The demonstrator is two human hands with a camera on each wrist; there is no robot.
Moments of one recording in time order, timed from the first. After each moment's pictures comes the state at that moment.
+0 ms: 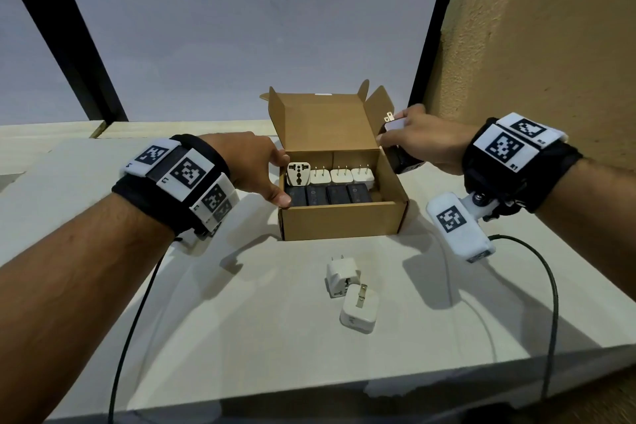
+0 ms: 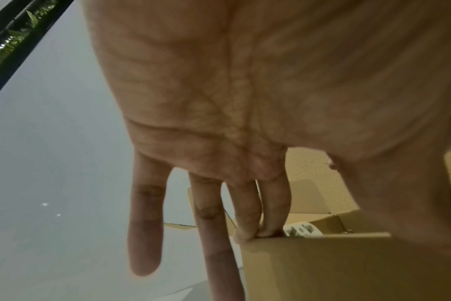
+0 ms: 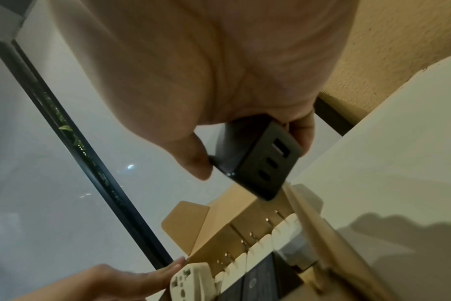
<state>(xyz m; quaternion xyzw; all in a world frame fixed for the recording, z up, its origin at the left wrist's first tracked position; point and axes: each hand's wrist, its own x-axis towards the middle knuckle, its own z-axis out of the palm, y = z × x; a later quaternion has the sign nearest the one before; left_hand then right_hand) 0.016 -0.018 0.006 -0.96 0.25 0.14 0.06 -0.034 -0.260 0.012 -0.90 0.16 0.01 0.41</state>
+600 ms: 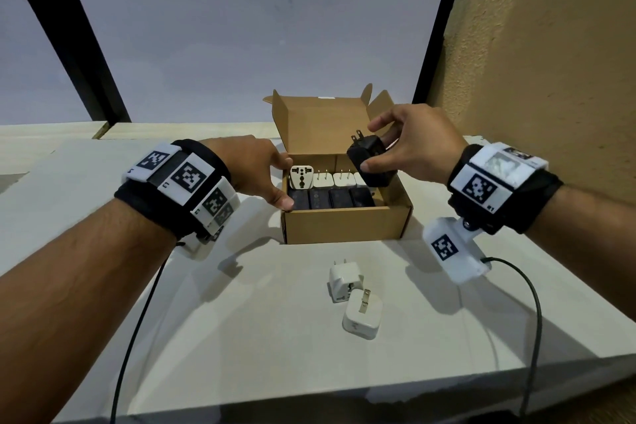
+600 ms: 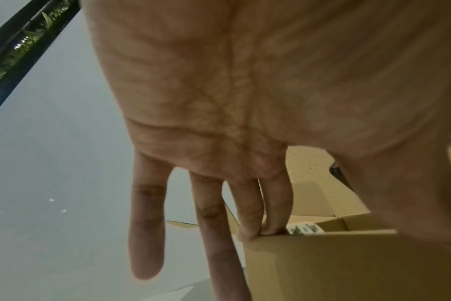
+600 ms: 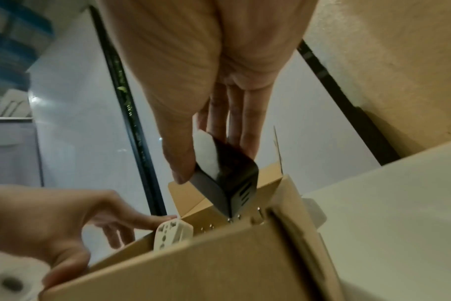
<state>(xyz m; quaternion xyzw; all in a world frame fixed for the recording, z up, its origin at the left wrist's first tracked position) 0.021 -0.014 0.004 -0.95 0.26 0.15 0.03 -0.053 -0.238 0.018 -0.96 0.04 -0.11 0.27</state>
